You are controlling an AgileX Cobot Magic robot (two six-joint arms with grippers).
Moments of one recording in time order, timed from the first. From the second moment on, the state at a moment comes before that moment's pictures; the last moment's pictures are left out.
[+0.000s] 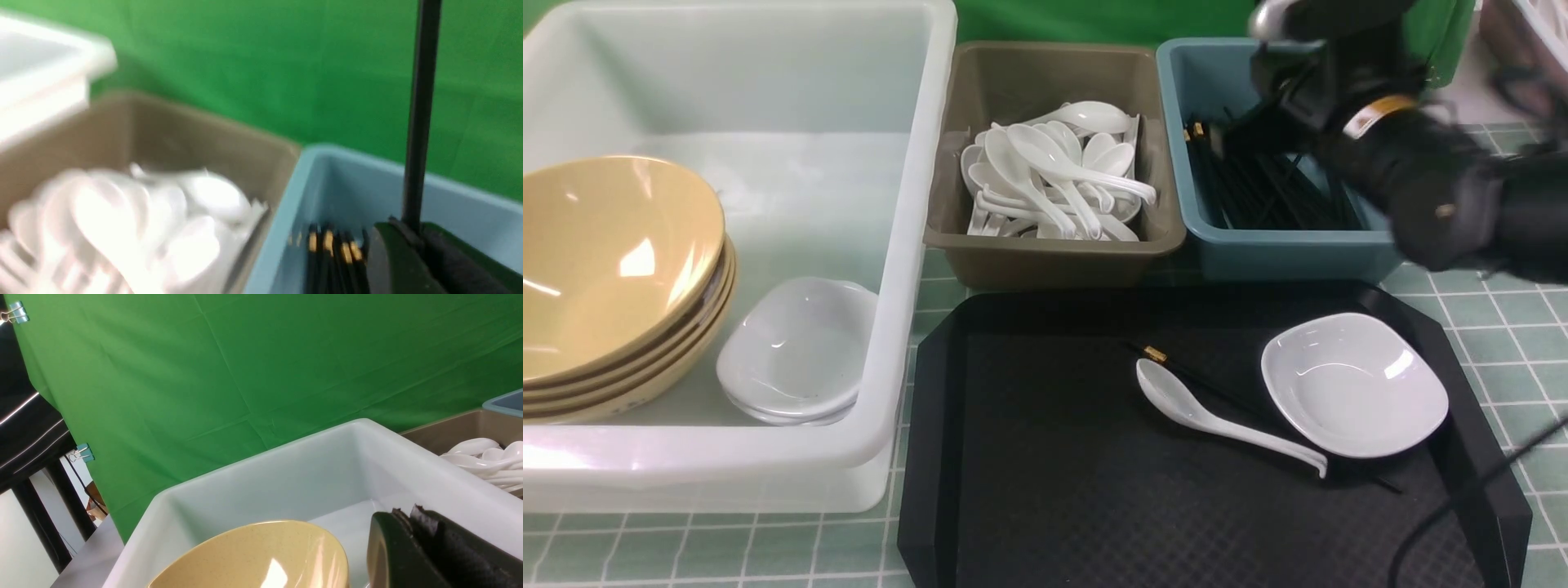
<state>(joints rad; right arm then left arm) 0.36 1.82 -1.12 0.33 -0.43 -0.42 -0.10 -0.01 -0.15 0.11 0.09 0.25</state>
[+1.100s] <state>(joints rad) 0.23 1.65 -0.91 0.42 0.61 -0.43 -0.10 -0.01 -0.15 0.11 0.09 0.25</state>
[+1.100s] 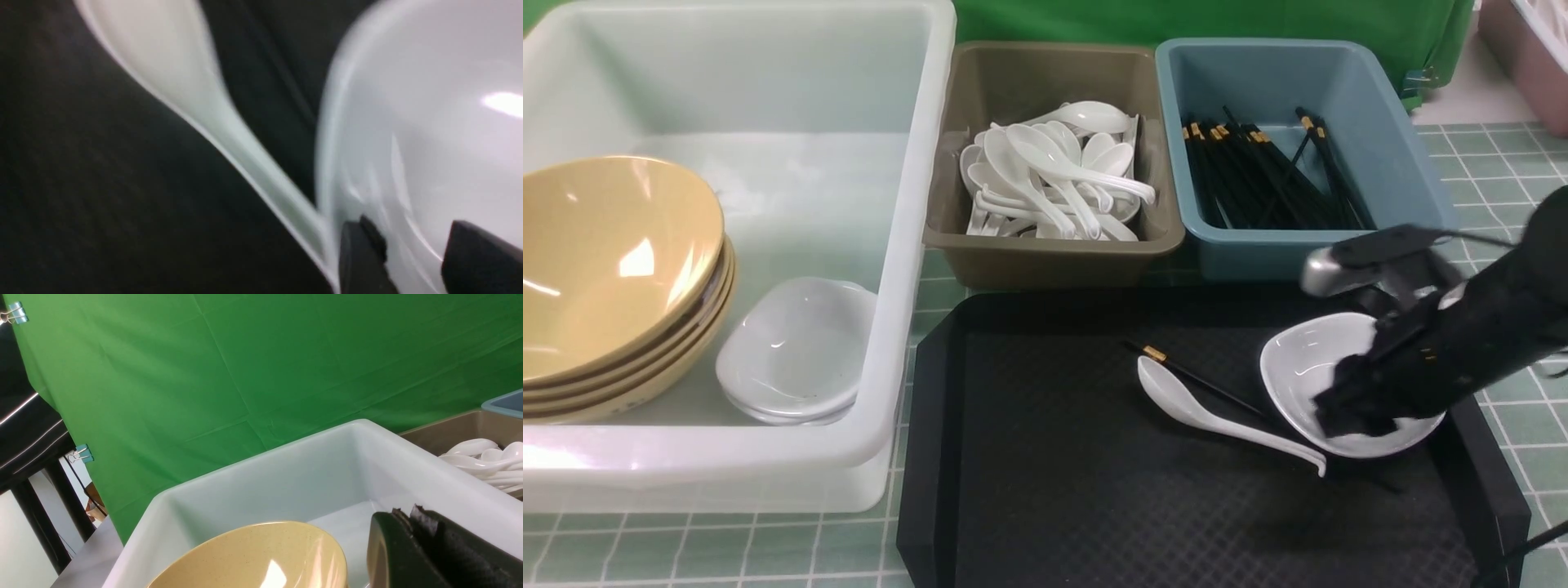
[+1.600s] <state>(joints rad) 0.14 1.63 -1.02 0.40 0.67 -0.47 -0.10 -0.01 -0.15 0.10 0.10 0.25</state>
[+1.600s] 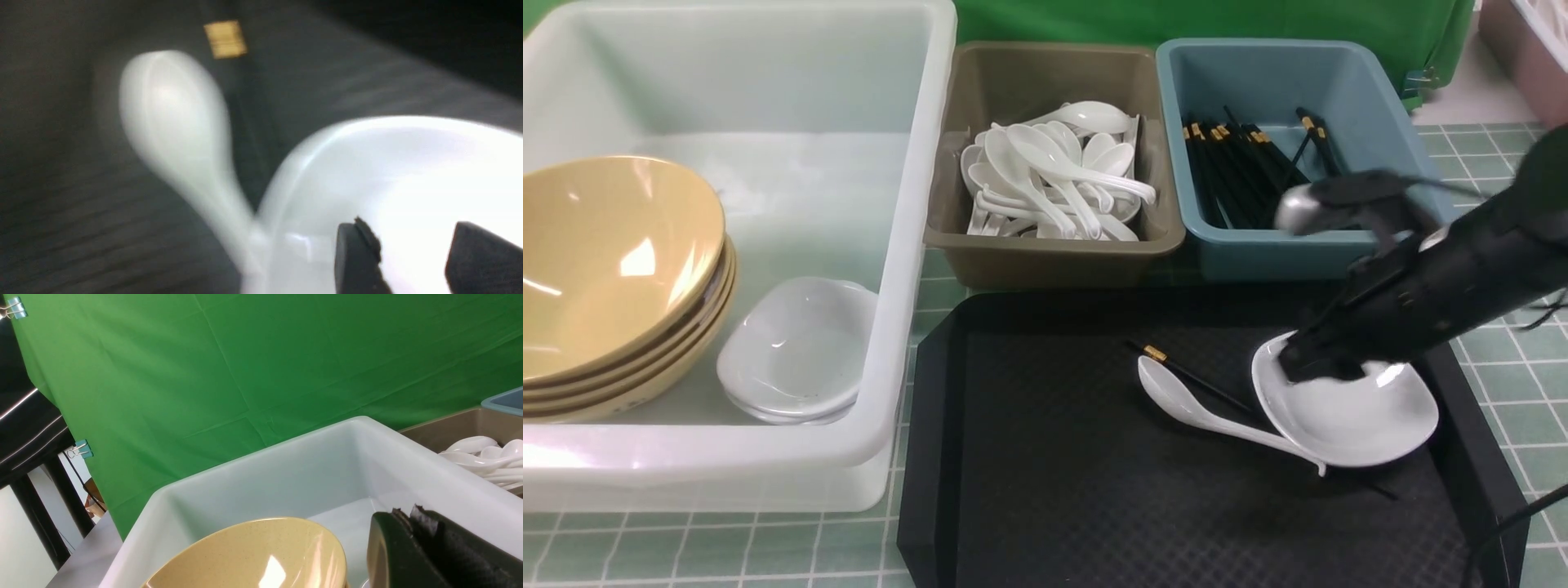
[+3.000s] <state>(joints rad) 0.42 1.59 -1.28 1.39 0.83 -1.07 -0.10 -0.01 -0.15 0.10 0.10 0.25</state>
